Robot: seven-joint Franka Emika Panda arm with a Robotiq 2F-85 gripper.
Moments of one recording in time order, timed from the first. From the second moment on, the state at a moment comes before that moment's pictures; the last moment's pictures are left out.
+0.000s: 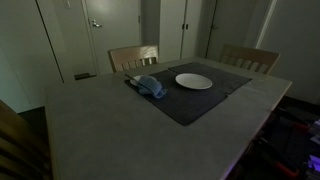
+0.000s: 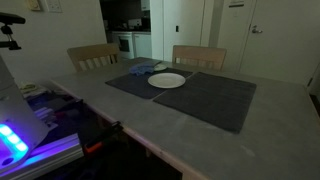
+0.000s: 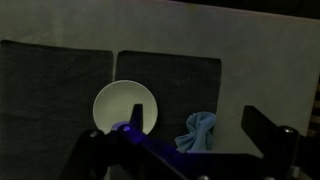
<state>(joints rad) 0.04 -0.14 0.01 -1.88 0.05 1.54 -0.07</state>
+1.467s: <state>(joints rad) 0.11 0.18 0.09 -1.79 0.09 1.93 0.00</state>
